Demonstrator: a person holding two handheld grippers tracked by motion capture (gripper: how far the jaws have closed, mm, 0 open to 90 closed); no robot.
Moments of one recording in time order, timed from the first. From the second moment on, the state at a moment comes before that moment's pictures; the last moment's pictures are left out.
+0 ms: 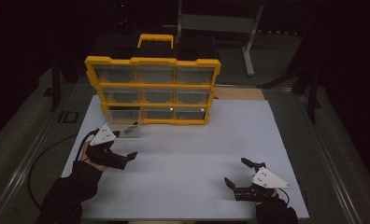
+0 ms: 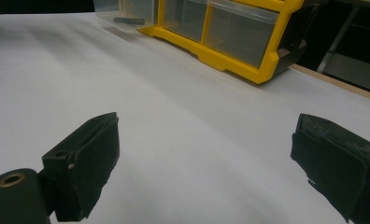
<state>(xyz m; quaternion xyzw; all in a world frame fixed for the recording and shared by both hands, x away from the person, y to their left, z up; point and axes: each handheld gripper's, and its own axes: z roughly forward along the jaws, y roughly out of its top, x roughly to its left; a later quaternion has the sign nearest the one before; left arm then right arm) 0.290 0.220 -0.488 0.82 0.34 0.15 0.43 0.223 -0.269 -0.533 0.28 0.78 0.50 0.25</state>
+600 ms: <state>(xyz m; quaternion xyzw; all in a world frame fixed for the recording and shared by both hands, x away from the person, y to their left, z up) 0.263 0.215 -0.509 0.83 0.32 0.14 0.44 0.223 -0.269 -0.533 0.28 0.78 0.50 0.25</state>
